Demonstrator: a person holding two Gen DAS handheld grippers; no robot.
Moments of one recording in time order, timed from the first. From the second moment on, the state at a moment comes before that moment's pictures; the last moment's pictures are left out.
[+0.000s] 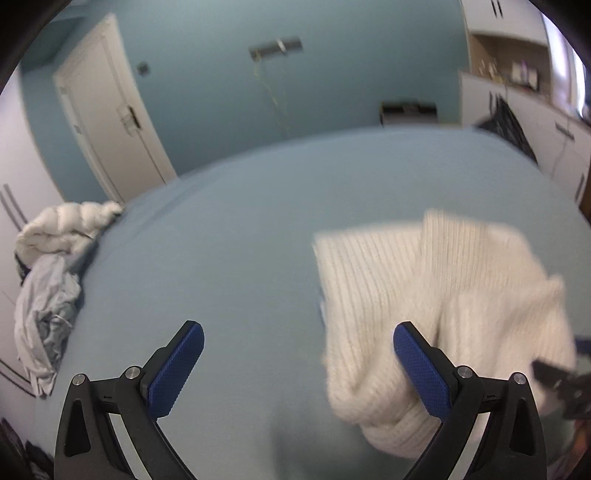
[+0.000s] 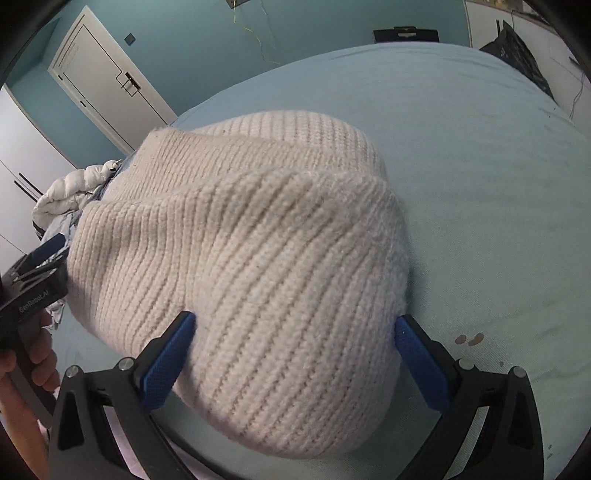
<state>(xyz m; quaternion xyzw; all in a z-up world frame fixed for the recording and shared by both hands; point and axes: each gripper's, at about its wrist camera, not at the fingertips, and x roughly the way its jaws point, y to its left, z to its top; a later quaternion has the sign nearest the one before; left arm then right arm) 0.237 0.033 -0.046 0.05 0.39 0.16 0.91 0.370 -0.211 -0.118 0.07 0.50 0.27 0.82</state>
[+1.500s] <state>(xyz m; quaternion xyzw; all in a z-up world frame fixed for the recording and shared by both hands) 0.244 0.049 -0.101 -0.09 0.46 0.04 0.88 0.367 -0.363 -0.092 0.20 0.54 0.18 0.80</state>
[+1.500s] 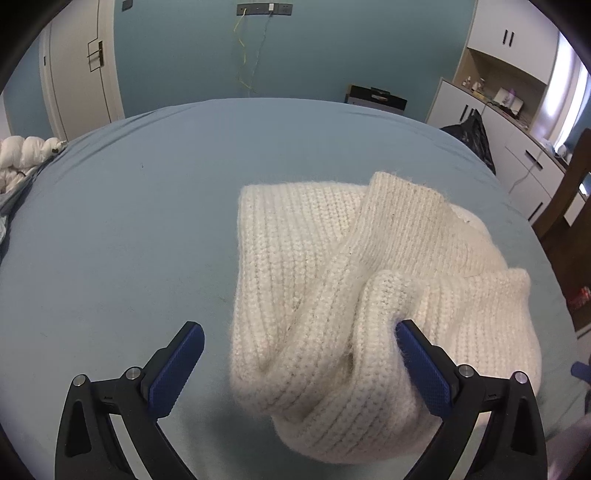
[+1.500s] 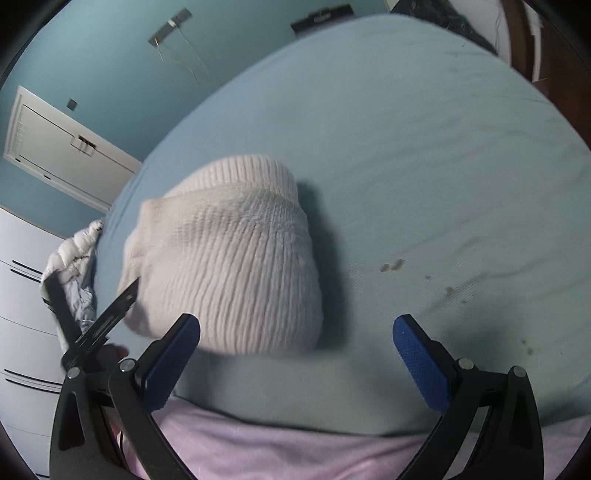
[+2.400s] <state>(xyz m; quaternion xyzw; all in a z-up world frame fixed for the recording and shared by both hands) 0.249 0.081 -0.062 -0.04 0.46 0.09 0.88 0.464 -0.352 -0.159 0.37 0.56 0.29 0.68</state>
